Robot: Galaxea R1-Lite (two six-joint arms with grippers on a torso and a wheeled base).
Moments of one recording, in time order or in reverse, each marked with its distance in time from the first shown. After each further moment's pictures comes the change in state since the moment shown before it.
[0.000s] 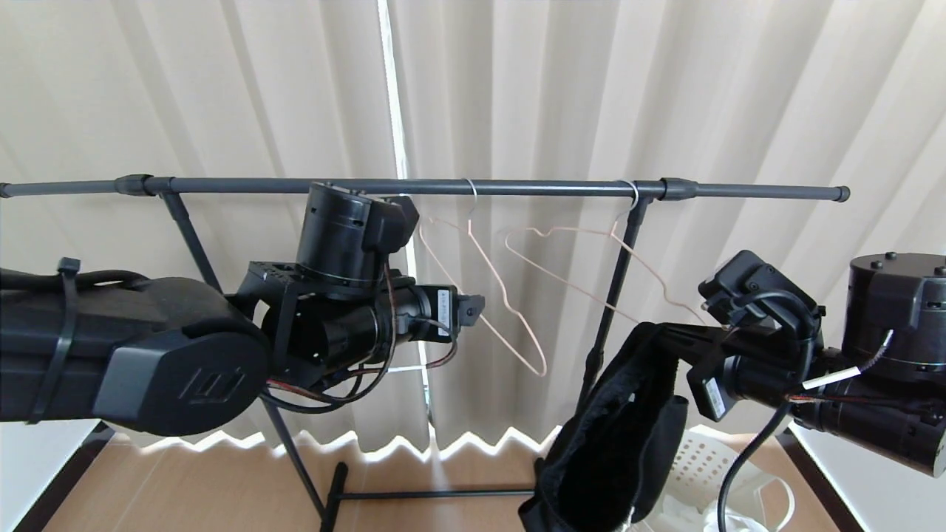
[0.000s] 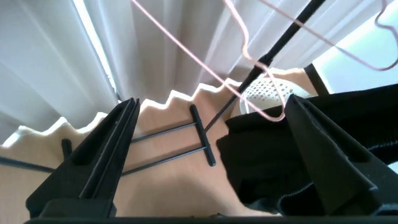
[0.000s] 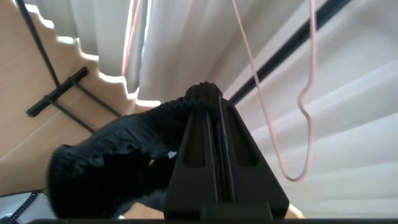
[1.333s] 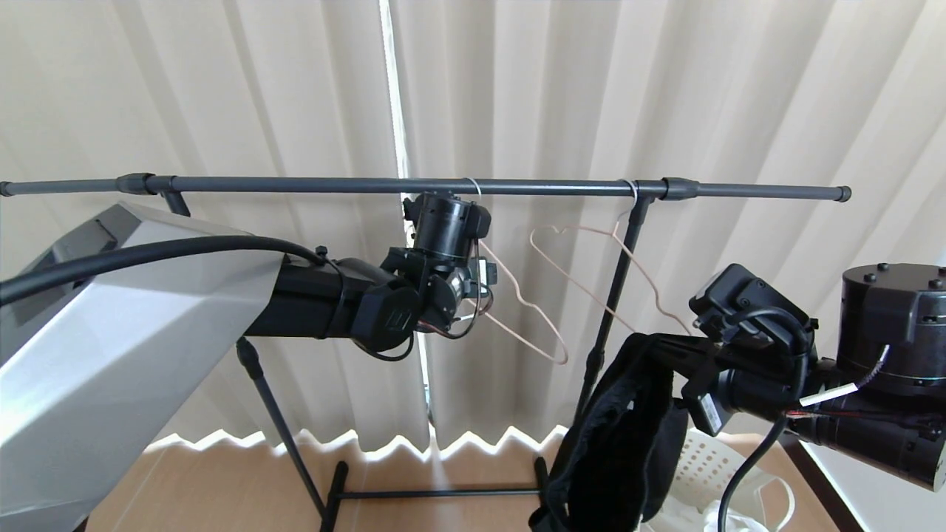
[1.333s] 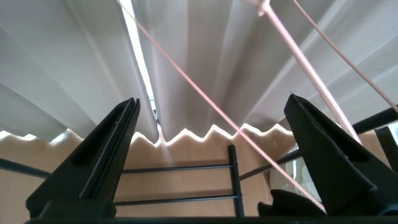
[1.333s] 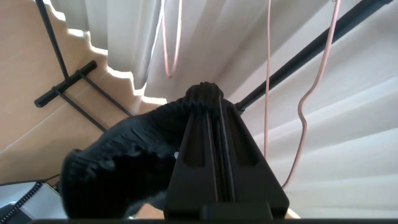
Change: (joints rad) left arm 0.036 0.406 -0.466 0.026 0.274 -0.001; right arm 0.037 -0.001 0.019 -0.001 0.001 -0.020
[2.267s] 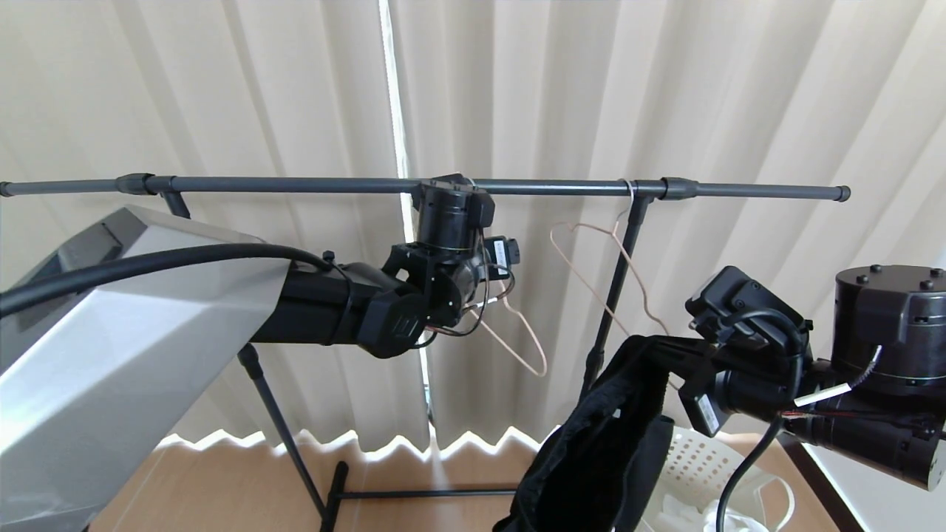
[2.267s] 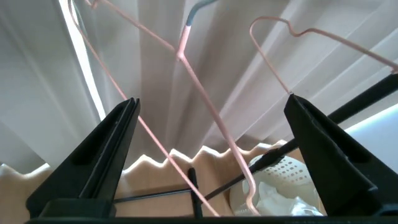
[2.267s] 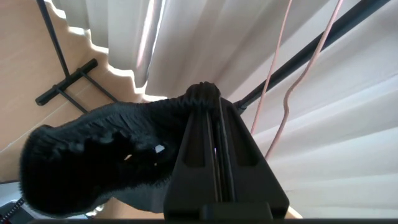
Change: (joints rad) left arm -0.020 0.011 0.004 -0.183 -0.107 -0.026; right arm 0.000 0.011 -0.001 0.000 0.002 0.002
